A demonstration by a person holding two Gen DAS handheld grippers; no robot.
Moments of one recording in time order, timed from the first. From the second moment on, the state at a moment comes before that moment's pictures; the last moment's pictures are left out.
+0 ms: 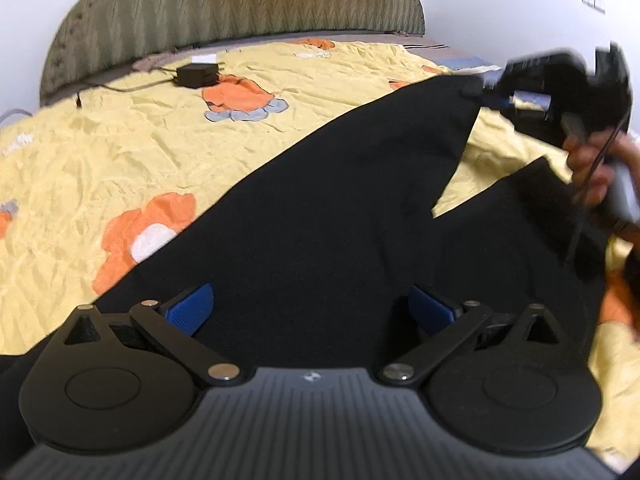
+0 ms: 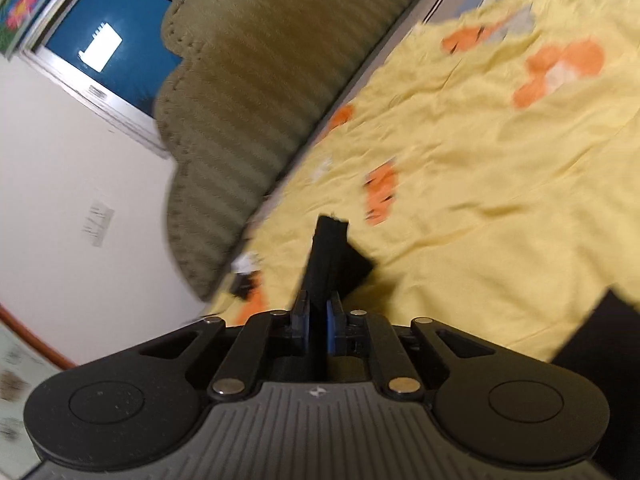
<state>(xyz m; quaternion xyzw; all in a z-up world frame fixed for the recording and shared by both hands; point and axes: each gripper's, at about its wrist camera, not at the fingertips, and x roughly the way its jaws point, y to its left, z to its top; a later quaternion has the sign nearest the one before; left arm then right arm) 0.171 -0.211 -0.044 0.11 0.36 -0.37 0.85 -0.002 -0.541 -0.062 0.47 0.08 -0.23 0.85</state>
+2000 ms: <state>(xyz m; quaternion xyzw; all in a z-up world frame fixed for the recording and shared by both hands) 0.323 -0.436 -0.053 0.15 0.38 -0.39 0.83 -0.022 -0.537 -0.107 0.57 0.08 -0.20 0.79</state>
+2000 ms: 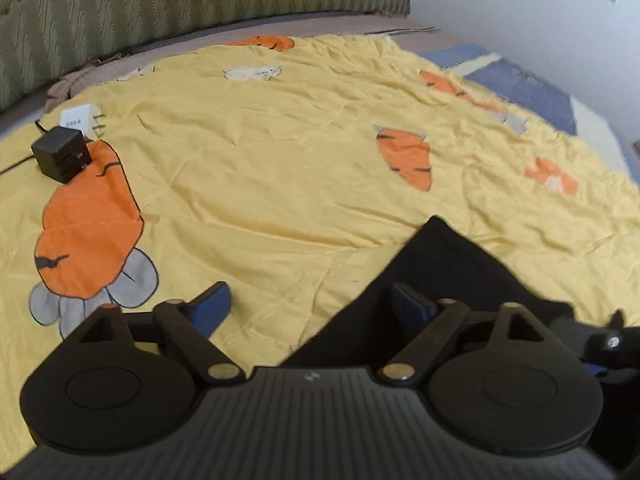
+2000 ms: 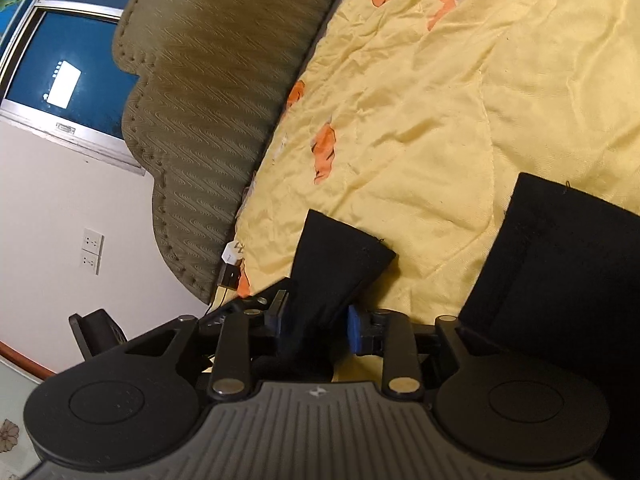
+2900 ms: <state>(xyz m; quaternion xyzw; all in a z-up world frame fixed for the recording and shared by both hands) 0.344 -0.421 -0.046 0.08 0.42 -0.47 0.77 -0.020 -0.518 -0.081 0.46 0.04 -0.20 0.86</state>
